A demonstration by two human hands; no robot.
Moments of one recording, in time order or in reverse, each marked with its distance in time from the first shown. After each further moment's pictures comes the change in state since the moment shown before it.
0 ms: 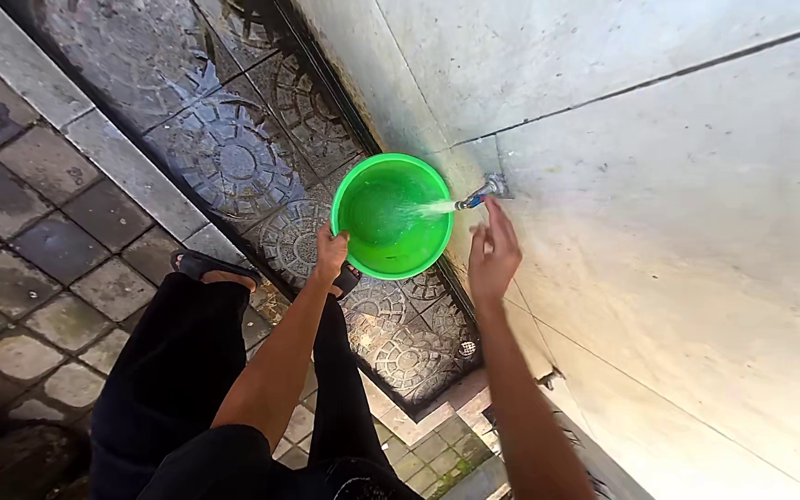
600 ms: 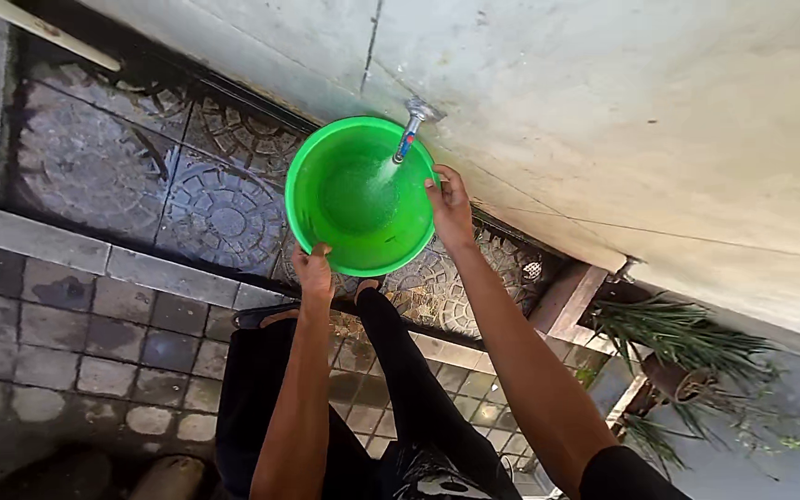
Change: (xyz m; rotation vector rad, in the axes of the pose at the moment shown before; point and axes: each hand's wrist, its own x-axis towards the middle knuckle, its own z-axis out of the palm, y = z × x) left_hand -0.037 0.045 0.008 0.142 -0.086 0.044; right_hand -0.020 0.031 0.057 0.717 0.078 0.670
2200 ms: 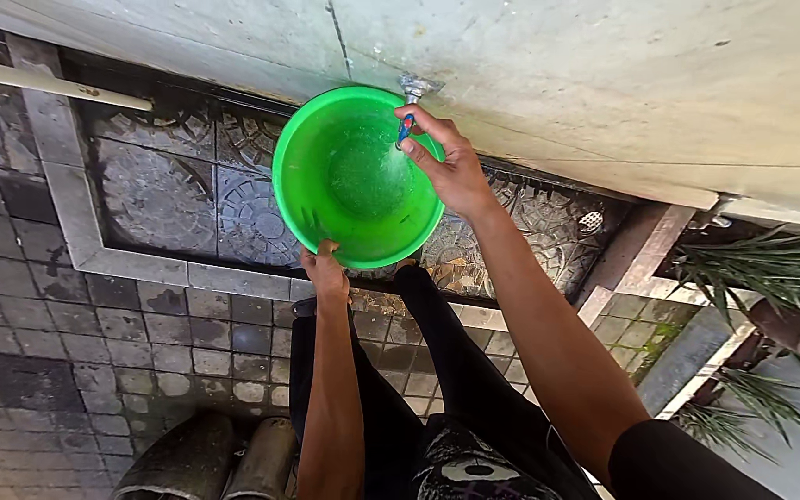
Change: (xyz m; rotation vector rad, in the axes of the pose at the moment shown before) left_hand 0.004 0.036 -0.009 0.034 0.039 0.002; right_hand 0.019 -0.055 0.010 0.068 -0.187 -0.260
